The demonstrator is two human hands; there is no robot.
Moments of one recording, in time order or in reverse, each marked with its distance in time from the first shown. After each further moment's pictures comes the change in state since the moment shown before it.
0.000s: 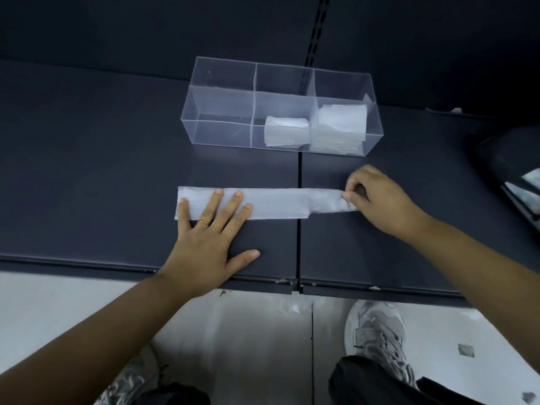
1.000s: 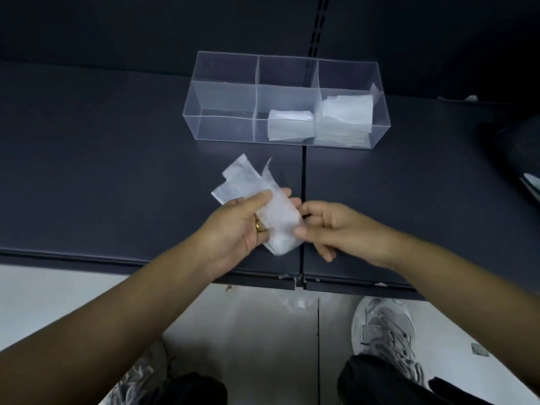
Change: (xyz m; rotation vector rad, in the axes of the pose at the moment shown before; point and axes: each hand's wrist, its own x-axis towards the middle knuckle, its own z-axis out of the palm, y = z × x) left_hand 0.028 0.047 -0.062 -2.058 -0.203 -0.474; right_hand -0.034 -0.070 0.022 0.821 -0.590 0.049
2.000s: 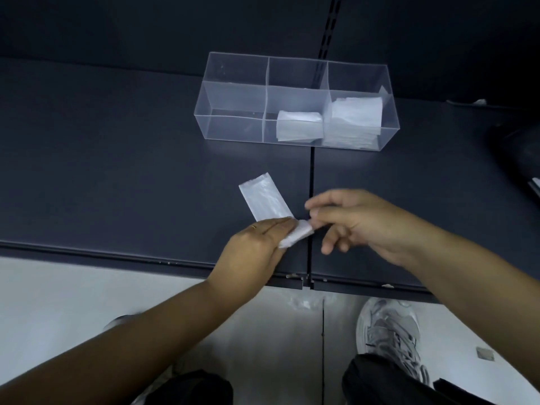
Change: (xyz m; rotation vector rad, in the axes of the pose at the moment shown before) left_hand -0.009 -0.049 -0.019 1.493 0.177 0.889; right_hand -0.006 -0.030 0.001 0.143 0.246 0.226
